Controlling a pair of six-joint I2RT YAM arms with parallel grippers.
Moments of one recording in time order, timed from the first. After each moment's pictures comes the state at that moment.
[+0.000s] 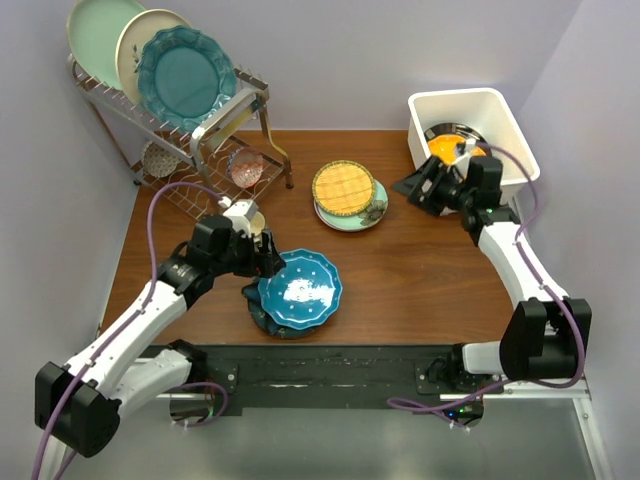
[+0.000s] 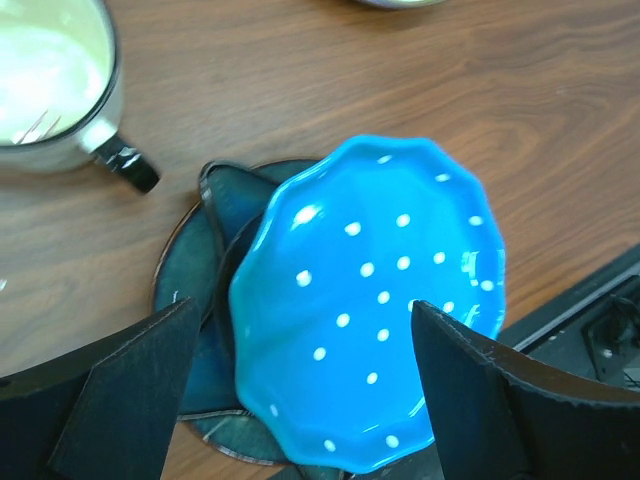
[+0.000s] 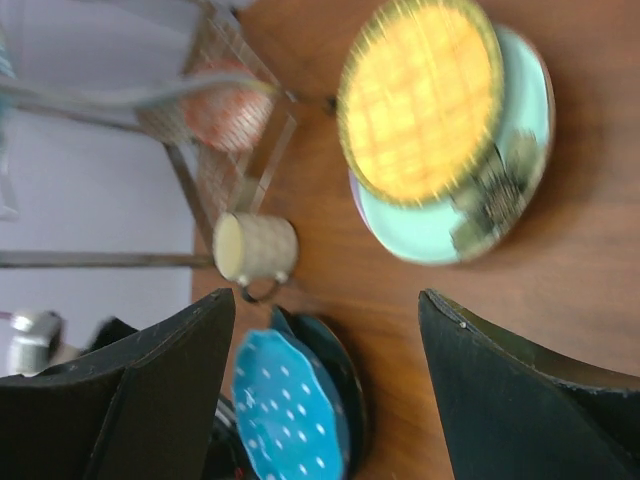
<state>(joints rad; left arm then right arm) -0.45 0.95 0.71 -0.42 0.19 -0.41 0.03 1.34 1.02 -0.15 -0.57 0.73</state>
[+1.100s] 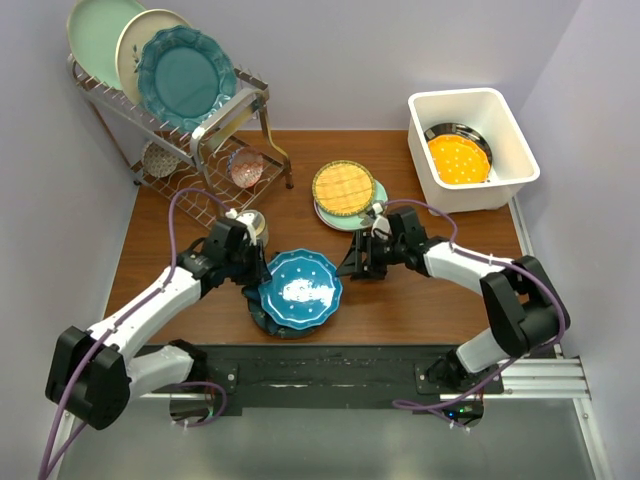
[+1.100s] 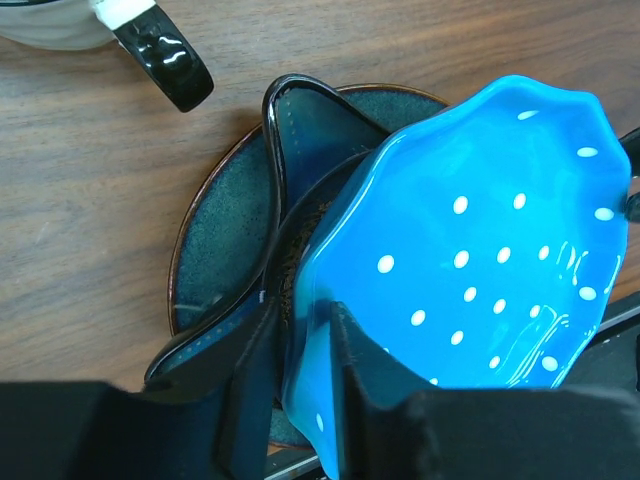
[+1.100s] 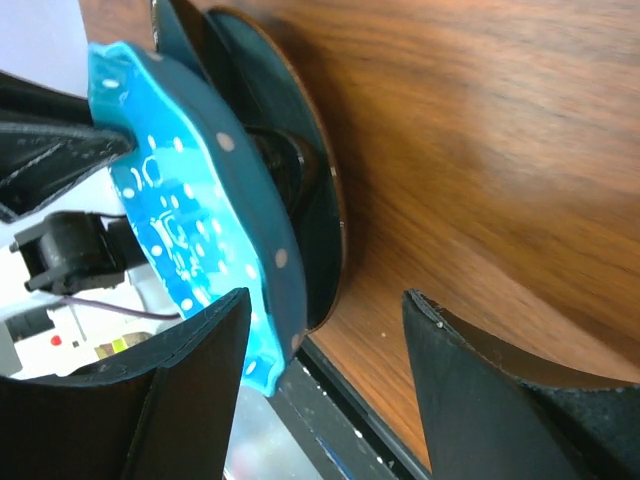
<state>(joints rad) -0.45 1.11 0.69 -0.49 0.13 -0.47 0.46 1.52 0.74 -0.07 -0.65 0.66</state>
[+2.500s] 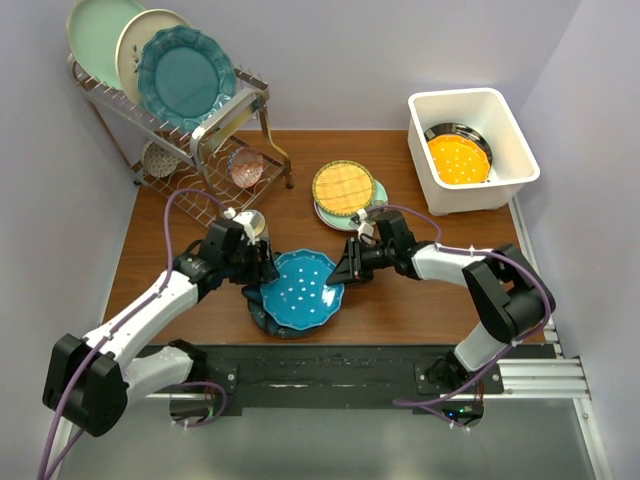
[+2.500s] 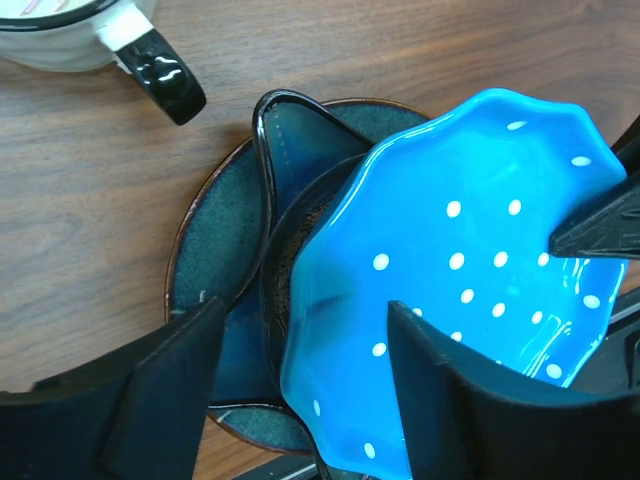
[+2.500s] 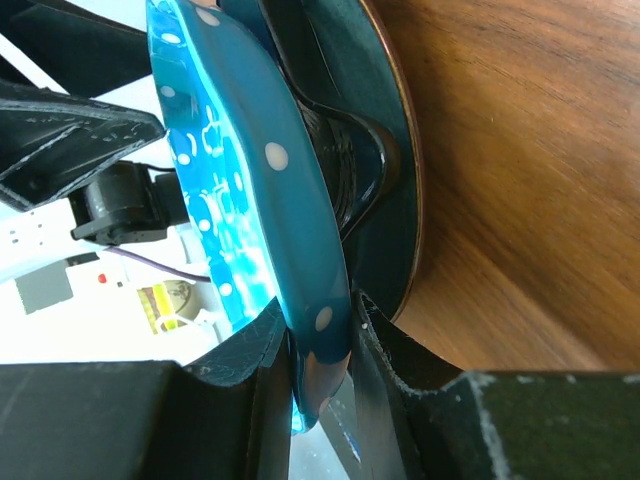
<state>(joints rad) -0.45 1.08 0.67 -0.46 0.14 -0.47 0.52 1.63 0.72 0.13 -0.81 0.75</state>
